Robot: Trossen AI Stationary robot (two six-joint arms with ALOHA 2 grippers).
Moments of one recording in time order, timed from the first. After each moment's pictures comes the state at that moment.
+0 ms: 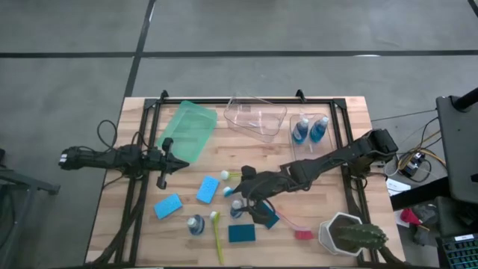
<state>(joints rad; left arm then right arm) -0.10 0.05 0.01 0.03 -0.05 -0.03 0.31 1.74 1.30 -0.12 0.02 0.17</state>
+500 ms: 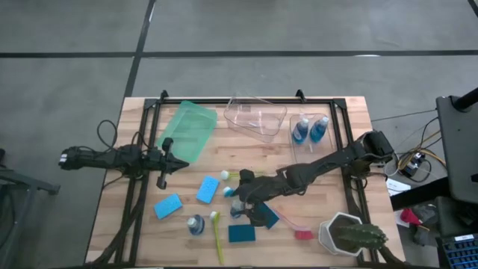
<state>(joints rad) -0.10 0.05 0.01 0.03 -0.05 -0.03 0.32 1.79 1.30 -0.08 0.03 0.18</state>
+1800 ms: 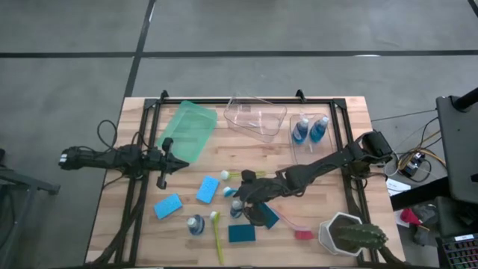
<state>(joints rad) -0.10 0.06 0.01 0.03 -0.05 -0.03 0.32 1.80 1.25 -0.07 0.06 0.21</state>
